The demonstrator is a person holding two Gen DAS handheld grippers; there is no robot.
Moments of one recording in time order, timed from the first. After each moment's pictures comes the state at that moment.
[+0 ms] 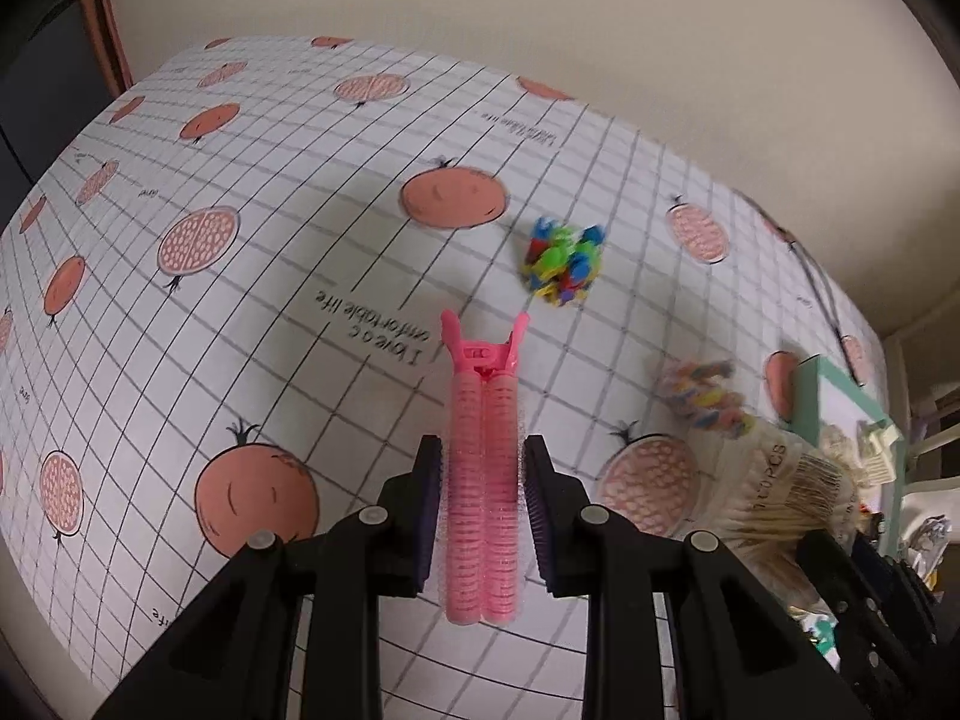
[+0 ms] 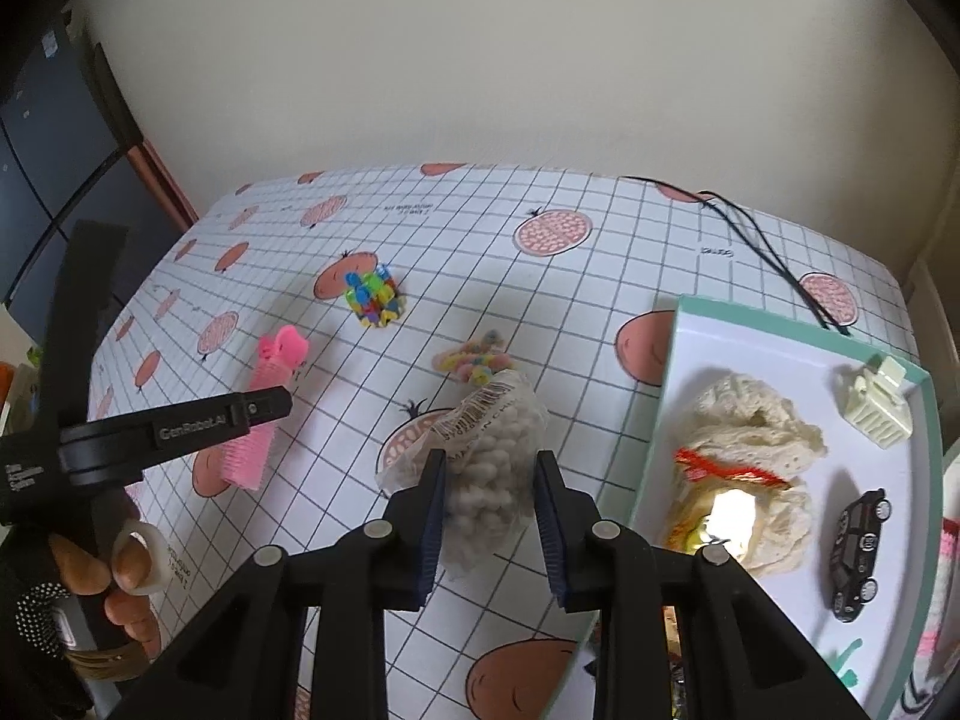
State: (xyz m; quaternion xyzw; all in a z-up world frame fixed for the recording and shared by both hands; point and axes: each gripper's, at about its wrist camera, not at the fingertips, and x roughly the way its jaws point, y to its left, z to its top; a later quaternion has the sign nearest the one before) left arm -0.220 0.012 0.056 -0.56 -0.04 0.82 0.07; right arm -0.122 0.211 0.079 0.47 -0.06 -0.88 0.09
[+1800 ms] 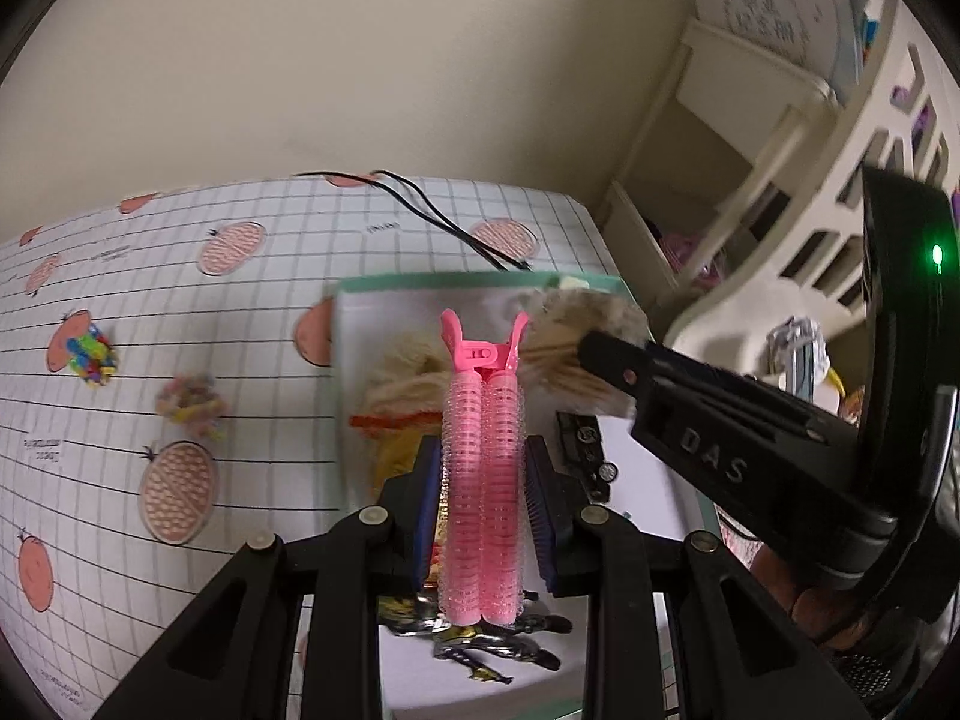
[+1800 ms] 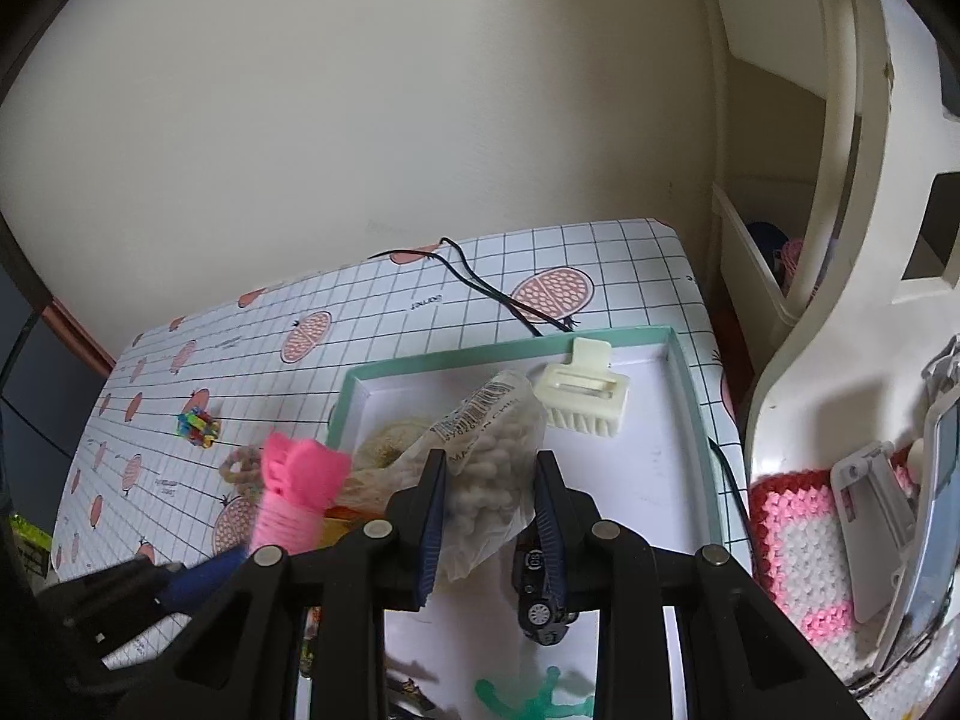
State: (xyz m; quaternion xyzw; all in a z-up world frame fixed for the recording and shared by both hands) left arm -0.104 0.237 0.103 -0.49 0.07 0.80 0.35; right arm -0.089 0.396 0.093 0.42 -0.17 -0.89 -0.05
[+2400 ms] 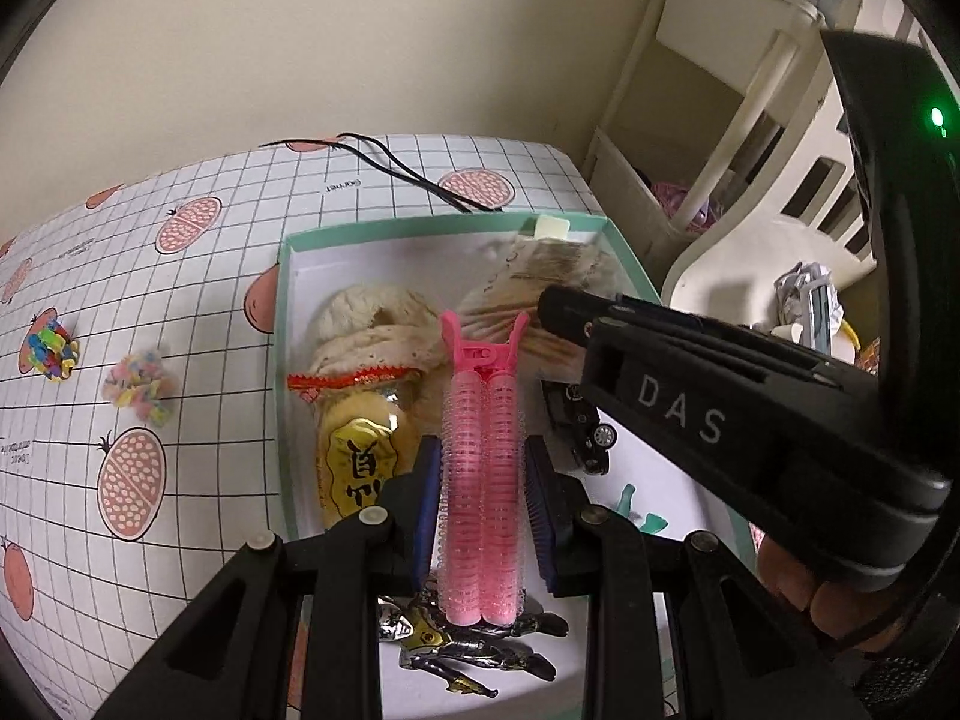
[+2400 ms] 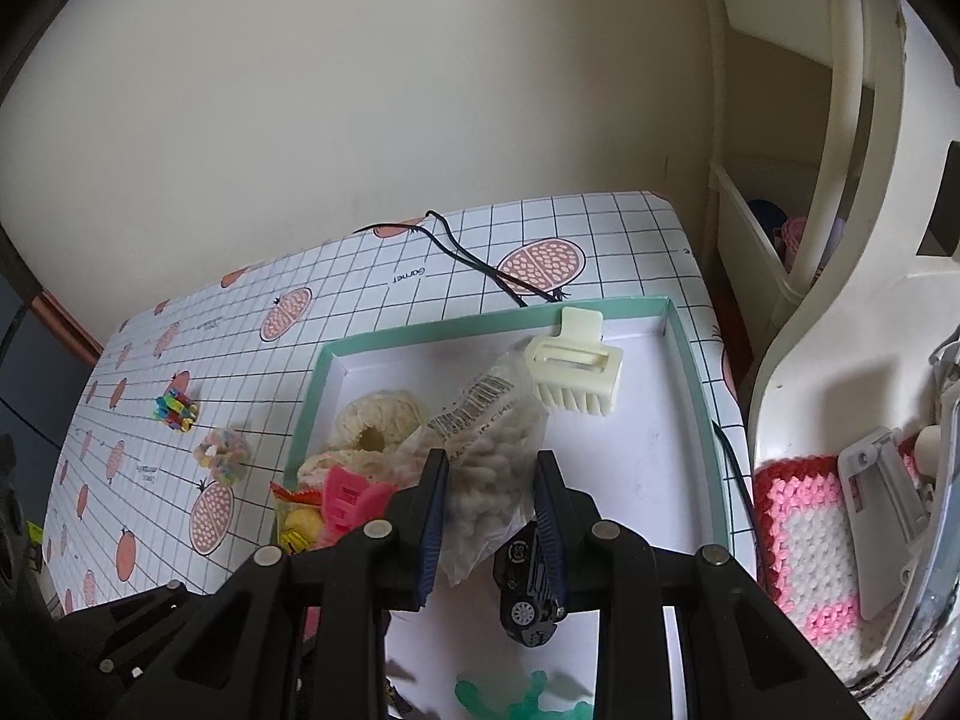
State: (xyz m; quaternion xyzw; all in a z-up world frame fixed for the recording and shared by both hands) left arm -0.088 0.260 0.073 -0.50 0.10 0.78 0.36; right arm -0.095 0.396 0.075 0.44 -0.16 -0.88 -0.06
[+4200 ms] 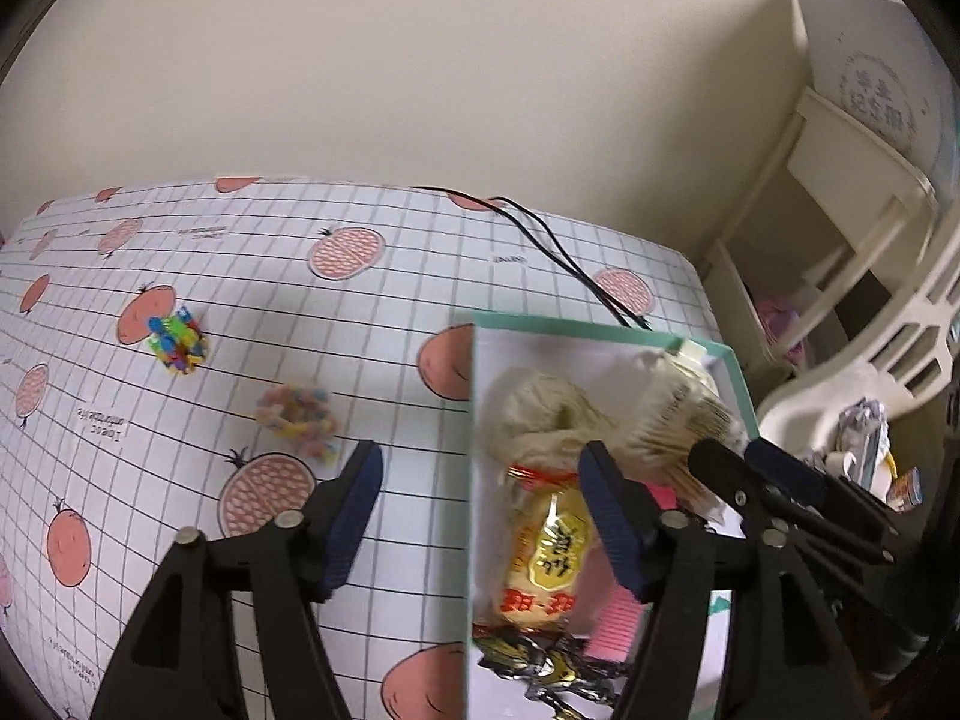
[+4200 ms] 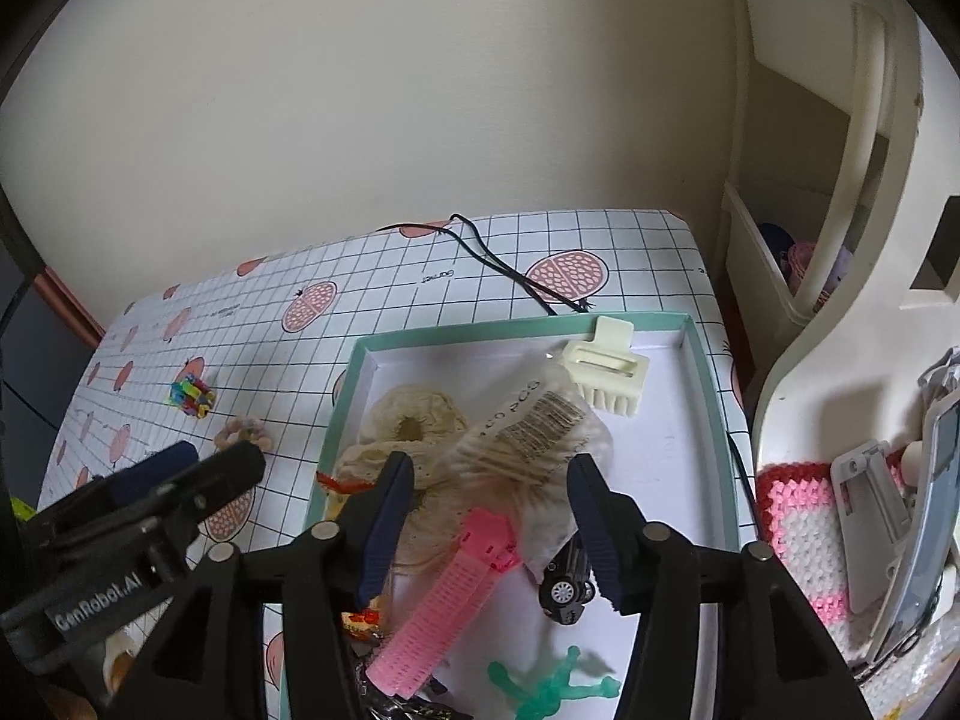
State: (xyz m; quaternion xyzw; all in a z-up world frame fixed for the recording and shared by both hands) left arm -0.148 0.197 0.101 -0.48 0.03 0.84 0.24; right arm -0.090 0.370 0.092 0.44 -0.13 -0.88 -0.05
